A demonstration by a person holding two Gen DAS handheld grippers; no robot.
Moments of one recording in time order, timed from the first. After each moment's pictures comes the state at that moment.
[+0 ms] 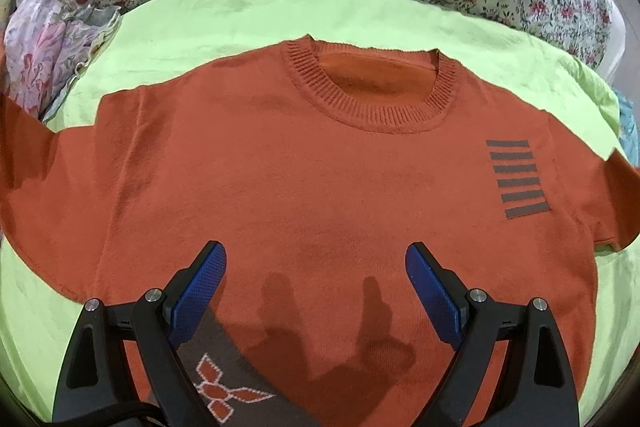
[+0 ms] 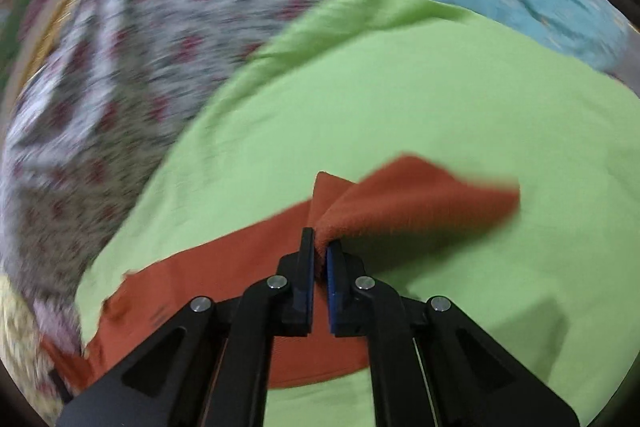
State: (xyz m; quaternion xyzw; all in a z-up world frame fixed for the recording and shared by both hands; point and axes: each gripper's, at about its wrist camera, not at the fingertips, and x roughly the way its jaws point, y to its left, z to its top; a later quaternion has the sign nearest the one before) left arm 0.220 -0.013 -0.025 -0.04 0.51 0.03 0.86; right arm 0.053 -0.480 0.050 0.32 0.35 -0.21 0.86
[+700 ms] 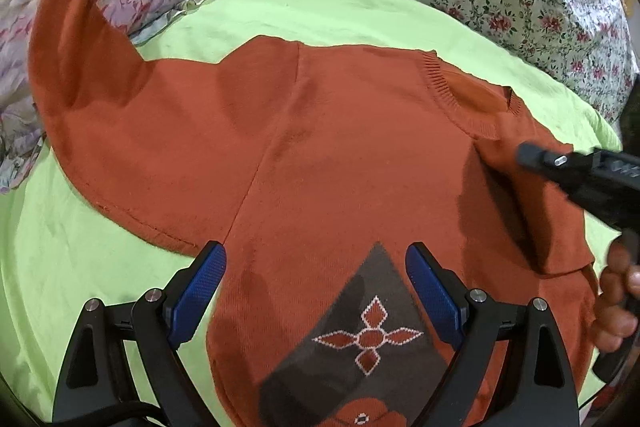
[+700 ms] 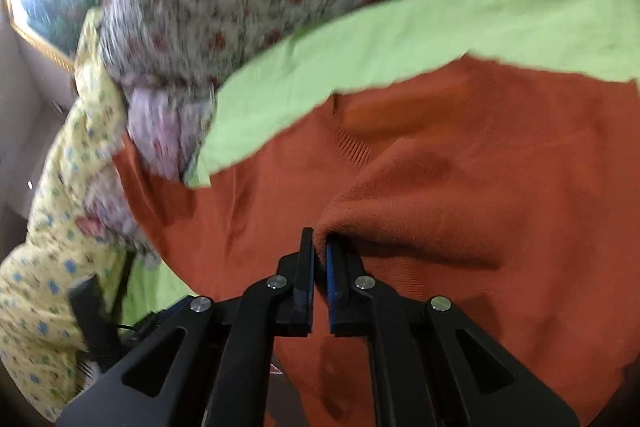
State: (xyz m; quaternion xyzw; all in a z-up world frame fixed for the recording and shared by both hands) left arm 0.160 0.098 -0.020 -0.12 0.50 0.08 0.86; right arm 0.238 -0.110 -0.018 0.25 0.49 0.15 0.82
